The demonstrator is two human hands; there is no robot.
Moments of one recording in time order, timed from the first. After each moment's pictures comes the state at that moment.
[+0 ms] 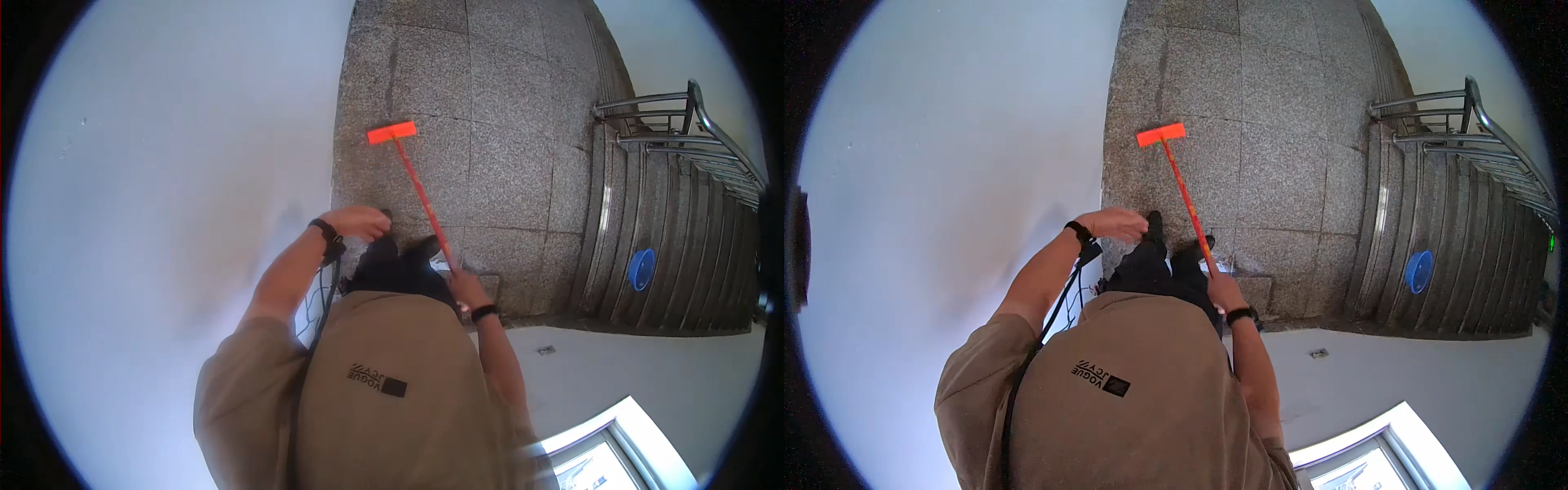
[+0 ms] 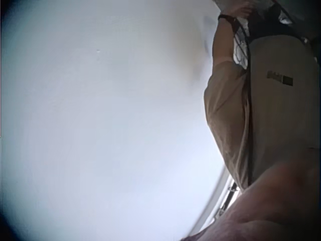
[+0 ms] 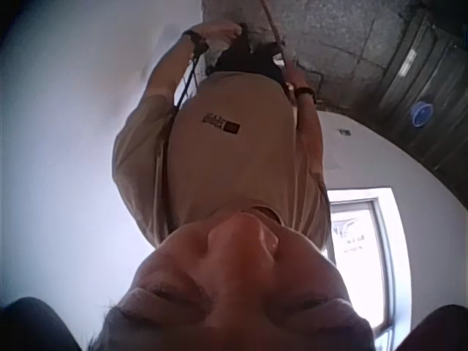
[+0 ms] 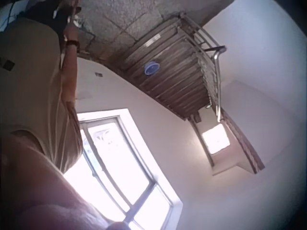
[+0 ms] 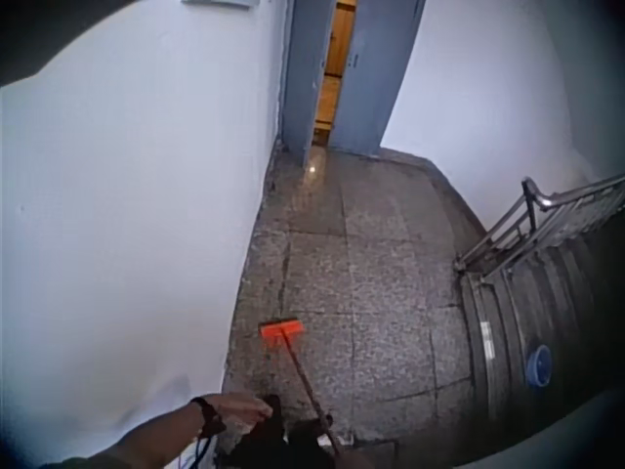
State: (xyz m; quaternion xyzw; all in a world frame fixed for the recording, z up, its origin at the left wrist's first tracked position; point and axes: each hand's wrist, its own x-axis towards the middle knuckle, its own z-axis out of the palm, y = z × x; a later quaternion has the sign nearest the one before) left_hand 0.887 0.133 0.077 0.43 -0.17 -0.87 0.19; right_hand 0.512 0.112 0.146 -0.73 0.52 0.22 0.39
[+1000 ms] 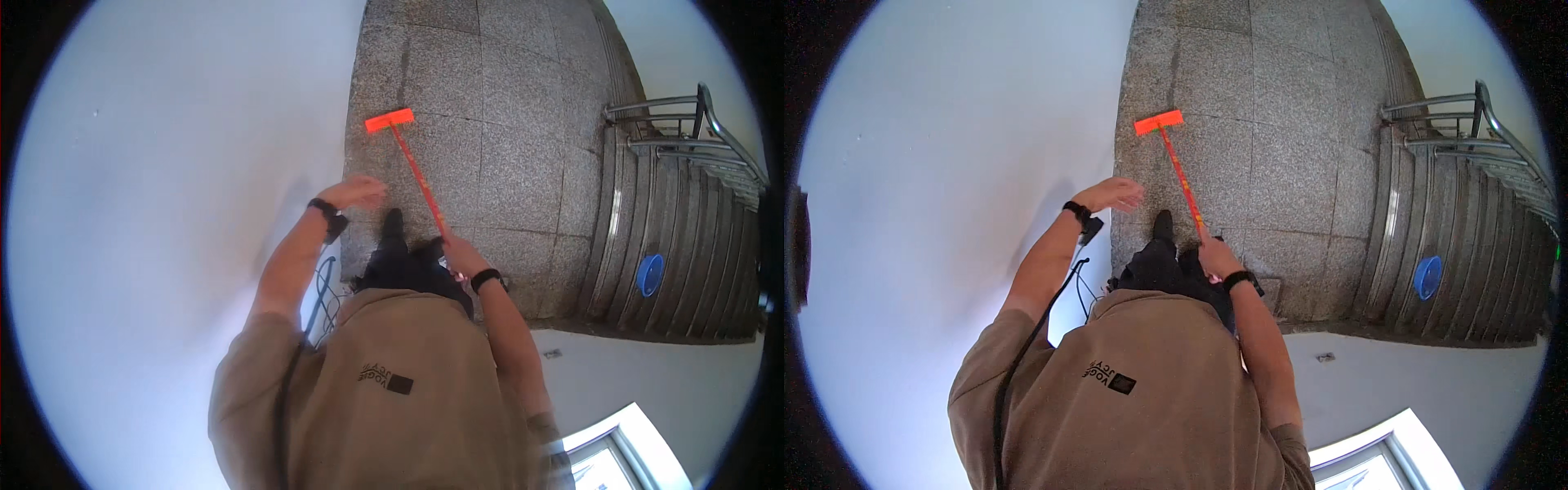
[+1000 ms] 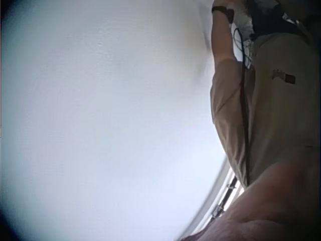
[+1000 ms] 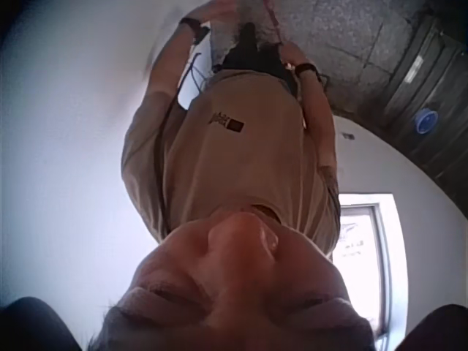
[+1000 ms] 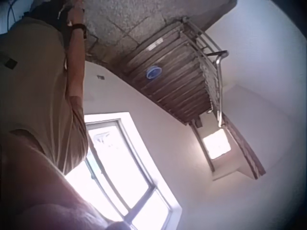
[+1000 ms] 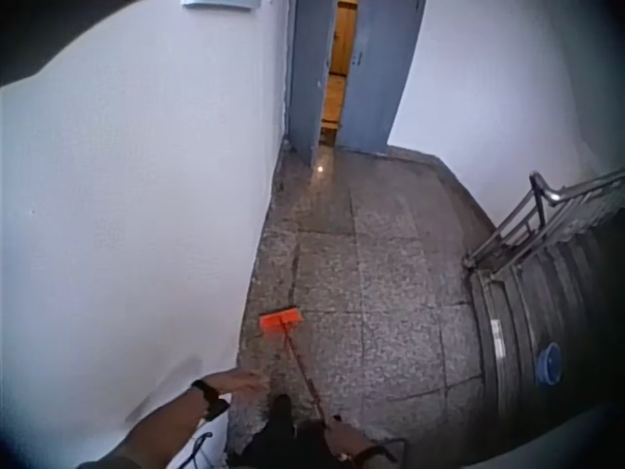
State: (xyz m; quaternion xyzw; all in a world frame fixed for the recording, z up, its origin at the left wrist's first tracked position) left_hand 0.931 0.101 0.110 0.54 -0.29 -0.73 0.31; right_hand 0.596 0.051 0.174 -0.65 0.51 0.24 0.50
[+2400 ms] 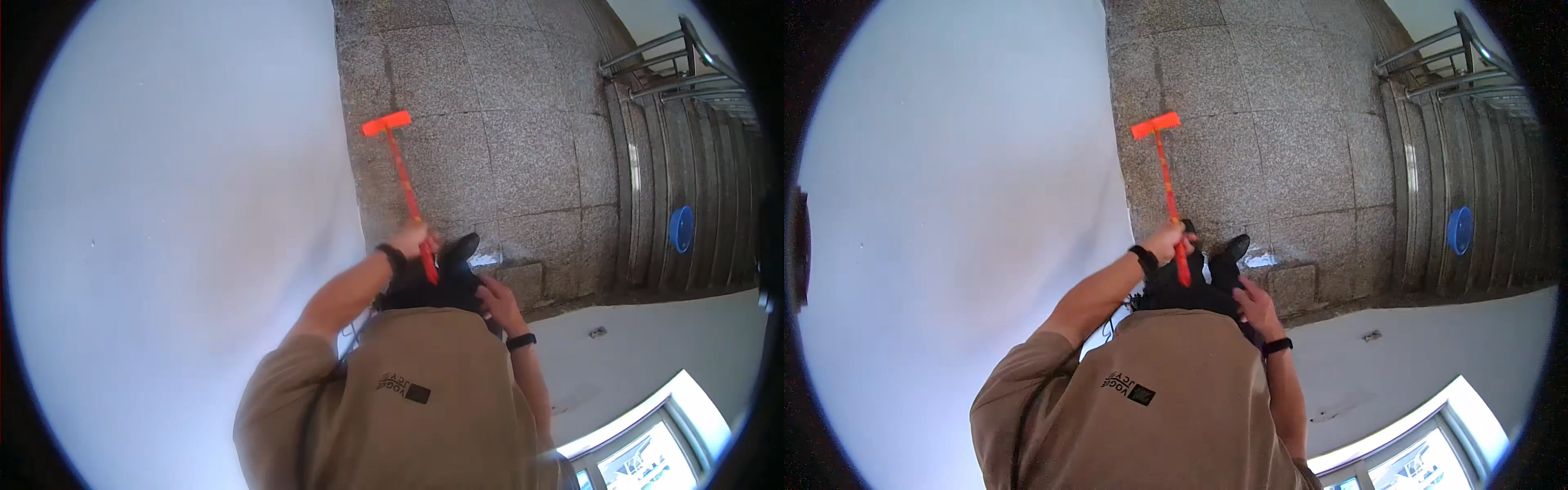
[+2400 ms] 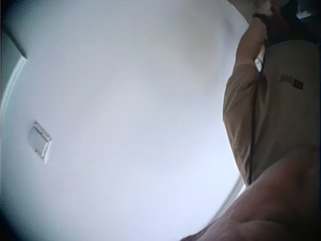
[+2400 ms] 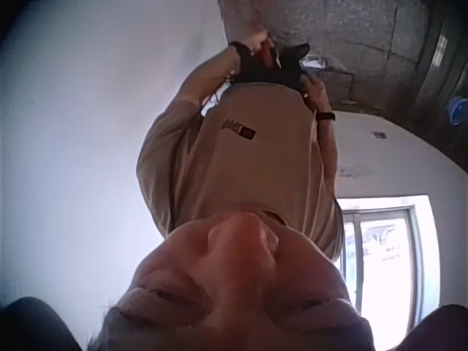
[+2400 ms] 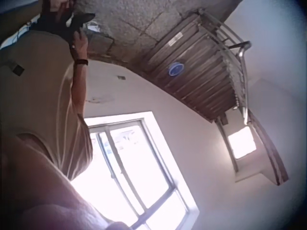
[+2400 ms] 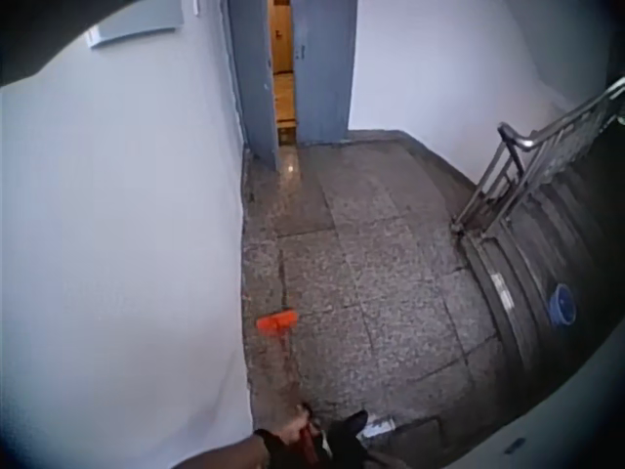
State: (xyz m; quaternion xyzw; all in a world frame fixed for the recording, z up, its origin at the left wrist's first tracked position) left_hand 0.786 0.080 0.074 0.57 0.12 -0.75 0.30; right_hand 0.514 0.132 0.202 -0.41 0.61 -0.02 0.68
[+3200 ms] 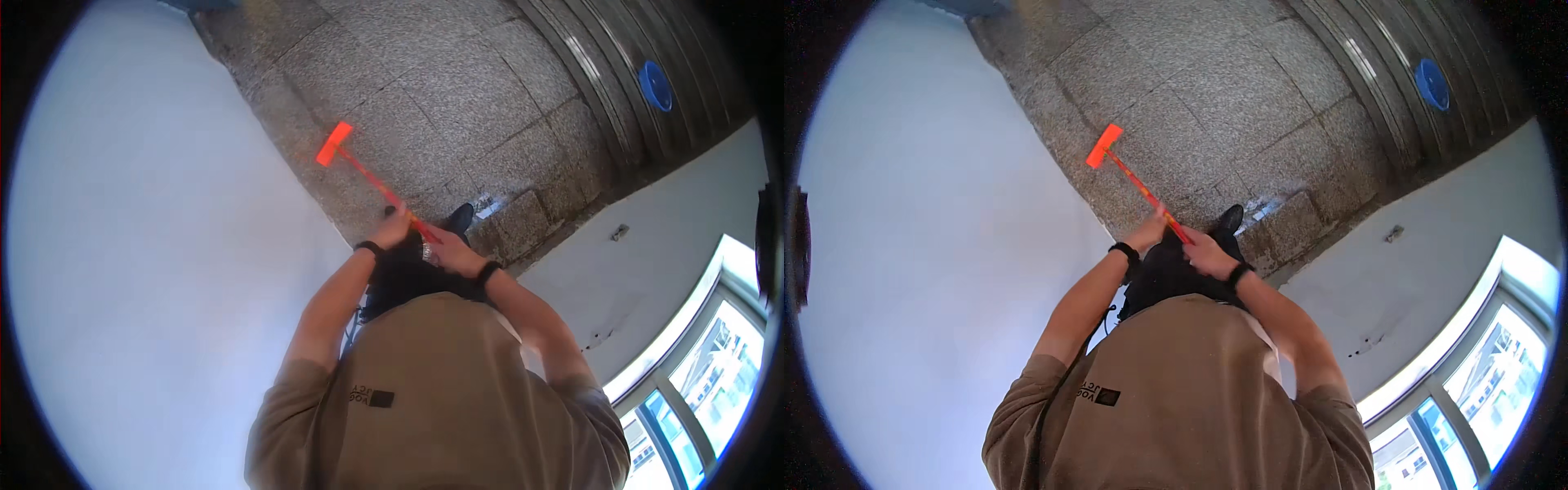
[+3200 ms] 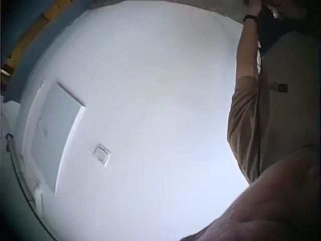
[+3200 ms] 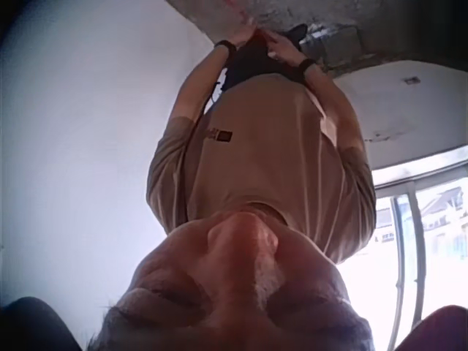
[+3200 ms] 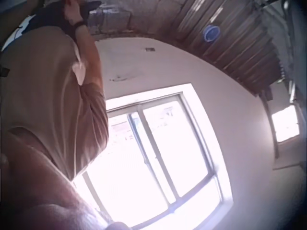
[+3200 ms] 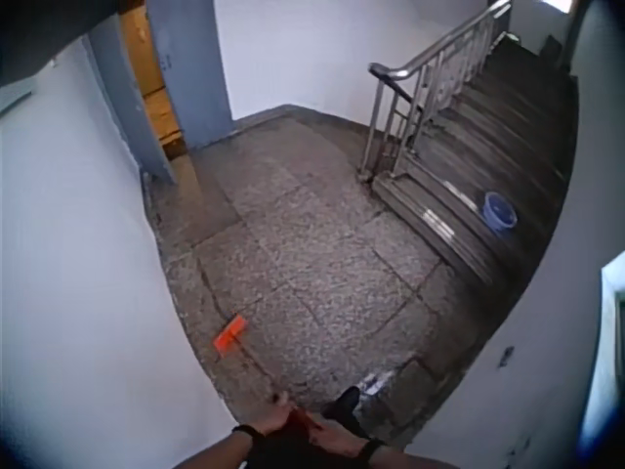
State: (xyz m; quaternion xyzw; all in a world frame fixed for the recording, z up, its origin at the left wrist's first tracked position) left_hand 0.706 0.076 0.050 0.59 -0.53 -0.61 0.06; right_hand 0.516 0.115 0.178 -0.28 0.54 -0.13 0.79
